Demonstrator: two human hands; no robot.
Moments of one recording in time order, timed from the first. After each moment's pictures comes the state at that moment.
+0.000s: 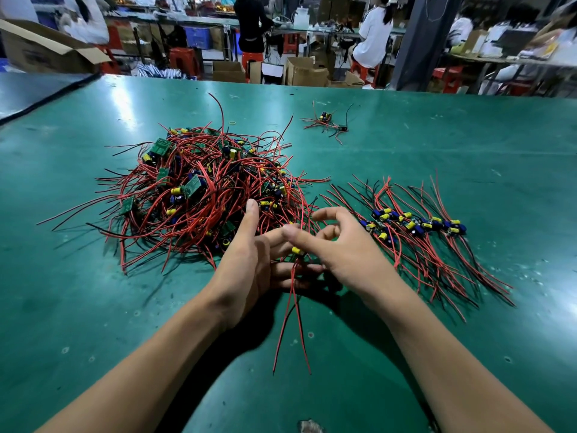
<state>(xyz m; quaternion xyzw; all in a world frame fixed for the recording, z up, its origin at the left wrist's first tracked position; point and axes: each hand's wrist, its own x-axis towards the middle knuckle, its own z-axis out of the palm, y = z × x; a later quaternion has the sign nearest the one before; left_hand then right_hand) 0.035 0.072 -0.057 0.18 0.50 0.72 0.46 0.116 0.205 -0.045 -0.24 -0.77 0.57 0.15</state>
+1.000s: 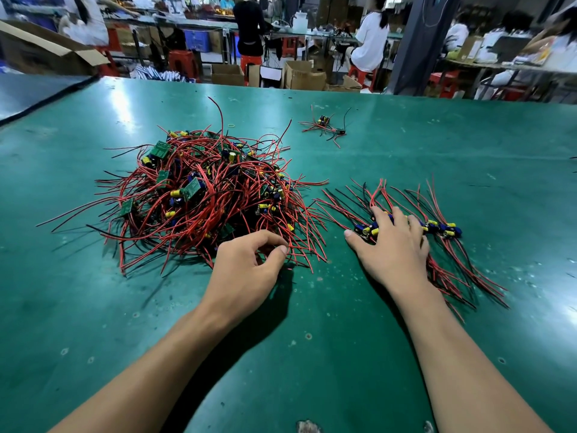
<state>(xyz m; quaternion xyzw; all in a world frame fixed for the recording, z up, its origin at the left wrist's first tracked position) 0.037 0.064 -0.066 0.30 0.79 0.53 0.02 0.121 0.279 -0.077 -0.42 -0.89 0.11 0.15</state>
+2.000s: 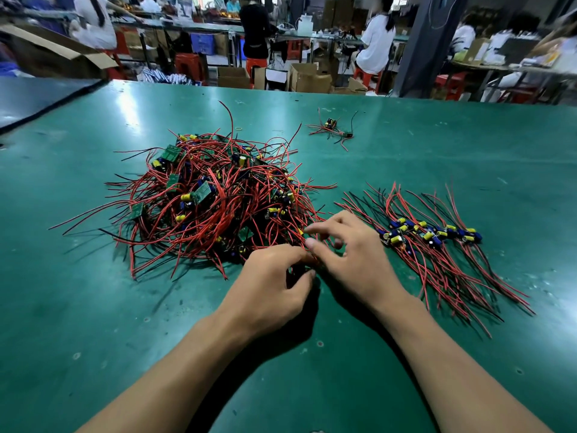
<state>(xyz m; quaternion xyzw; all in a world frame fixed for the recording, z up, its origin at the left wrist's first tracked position) 0.038 0.069 -0.073 0.49 0.76 0.43 -0.07 0.098 0.236 -0.080 -0.07 -0.90 0.29 0.31</state>
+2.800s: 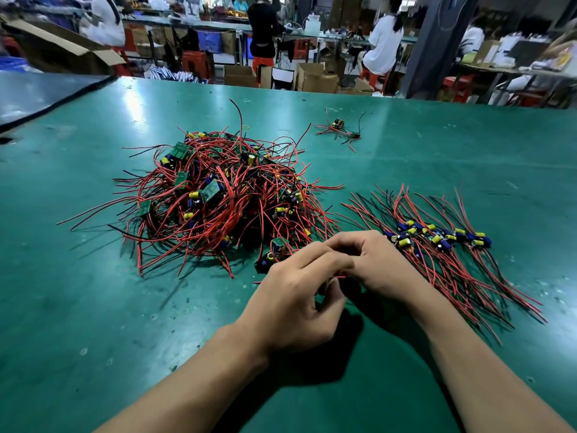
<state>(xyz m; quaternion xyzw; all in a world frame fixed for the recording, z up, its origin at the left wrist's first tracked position) 0.064 0.076 -0.064 0.56 0.67 0.47 -0.16 0.116 0.239 -0.056 -0.08 -0.82 0.56 0.09</state>
